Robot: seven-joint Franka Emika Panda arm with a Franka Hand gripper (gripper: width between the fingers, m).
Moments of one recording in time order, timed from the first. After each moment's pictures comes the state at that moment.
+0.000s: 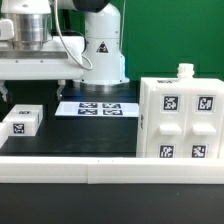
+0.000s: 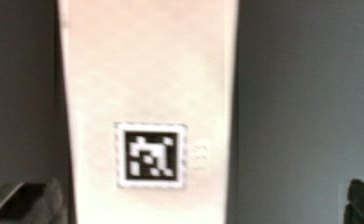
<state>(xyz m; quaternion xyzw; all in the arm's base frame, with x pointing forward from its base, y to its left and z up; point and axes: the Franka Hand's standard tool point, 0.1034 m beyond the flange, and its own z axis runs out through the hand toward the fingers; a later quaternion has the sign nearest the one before) 0.419 -0.170 0.048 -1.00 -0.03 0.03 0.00</state>
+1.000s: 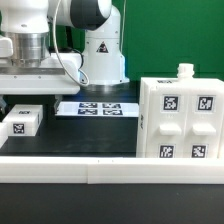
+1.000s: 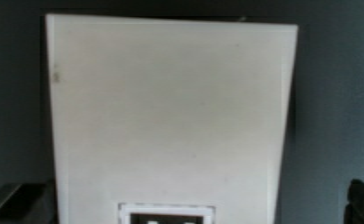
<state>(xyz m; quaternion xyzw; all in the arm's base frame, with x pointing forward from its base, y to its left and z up) 0.408 -0.173 0.016 -1.00 -0.04 0.04 -0.01</state>
